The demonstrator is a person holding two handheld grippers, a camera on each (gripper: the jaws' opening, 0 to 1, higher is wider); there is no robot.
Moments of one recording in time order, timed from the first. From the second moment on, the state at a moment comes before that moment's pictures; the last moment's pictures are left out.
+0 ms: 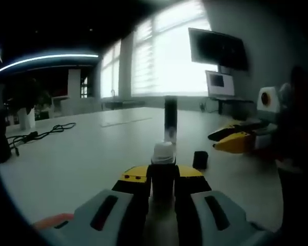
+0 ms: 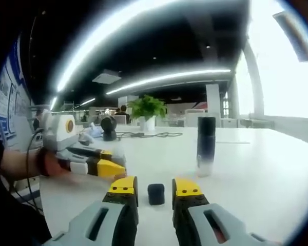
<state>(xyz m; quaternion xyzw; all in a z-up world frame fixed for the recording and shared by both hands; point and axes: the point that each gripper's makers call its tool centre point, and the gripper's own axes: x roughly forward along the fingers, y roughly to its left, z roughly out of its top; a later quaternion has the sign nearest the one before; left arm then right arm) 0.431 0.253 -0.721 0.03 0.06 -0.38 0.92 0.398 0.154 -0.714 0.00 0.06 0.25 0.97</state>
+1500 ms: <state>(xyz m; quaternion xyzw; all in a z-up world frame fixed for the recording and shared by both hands) 0.424 0.248 -0.719 0.13 0.01 -0.41 0.90 0.412 0.169 -0.730 -0.05 0.09 0.27 0.96</state>
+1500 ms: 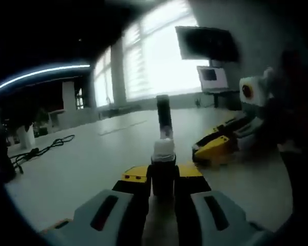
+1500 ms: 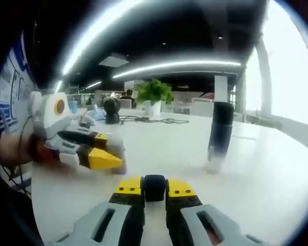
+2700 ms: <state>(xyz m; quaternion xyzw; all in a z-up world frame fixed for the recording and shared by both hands) 0.381 0.210 -0.686 -0.01 -0.02 -0.50 0.86 0.384 0.172 -0.649 0.03 0.01 0.28 0.96</state>
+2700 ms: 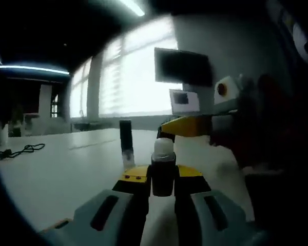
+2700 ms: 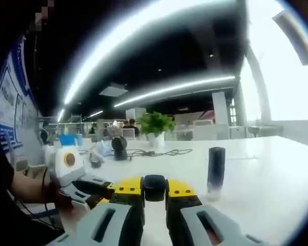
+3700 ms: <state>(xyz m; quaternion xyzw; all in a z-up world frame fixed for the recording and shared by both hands) 0.383 0.210 -0.707 0.04 0.01 -0.49 0.87 0.377 0.210 -0.654 -0.02 0.03 0.32 0.95</state>
